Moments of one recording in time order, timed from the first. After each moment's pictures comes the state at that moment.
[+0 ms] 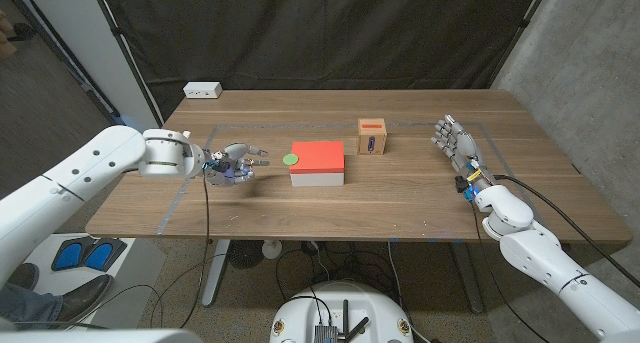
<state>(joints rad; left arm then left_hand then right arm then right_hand) 0.85 1.02 0.25 -1.93 -1.60 0.88 0.59 0.78 -0.07 0.52 -0.17 0.23 0.80 0.07 0.21 0.31 1.40 -0.20 1.33 0.59 1.39 -0.22 1.33 0.69 1.16 -0.21 1.22 0.48 -1.16 -0.67 -0.22 -1.62 0.66 0.30 -0.09 0.17 0.06 0.34 -0.14 0.17 0.09 0.04 0.20 0.18 0.17 0.04 0.20 0.19 0.04 0.03 0.24 0.35 0.23 0.03 0.21 0.17</state>
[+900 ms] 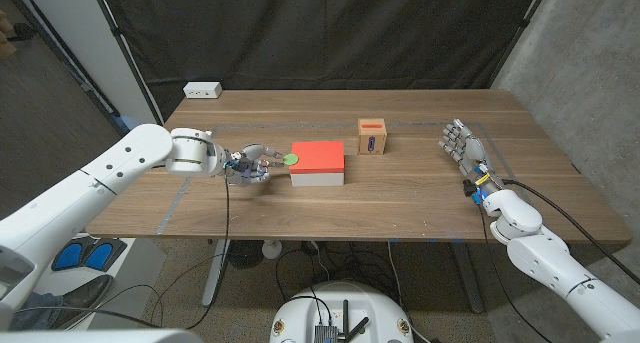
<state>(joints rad) 0.73 0.94 0.38 -1.90 -1.59 0.91 0.67 0.76 -0.07 0.56 -0.17 0.22 0.83 0.06 0.21 0.33 1.40 -0.21 1.34 0.56 1.39 -0.22 1.35 0.69 1.15 -0.22 1.25 0.45 -1.18 -0.67 -0.20 -1.57 0.69 0.33 -0.06 0.17 0.06 0.34 -0.14 0.17 0.09 0.04 0.20 0.18 0.17 0.04 0.20 0.19 0.04 0.03 0.24 0.35 0.23 0.03 0.21 0.17</state>
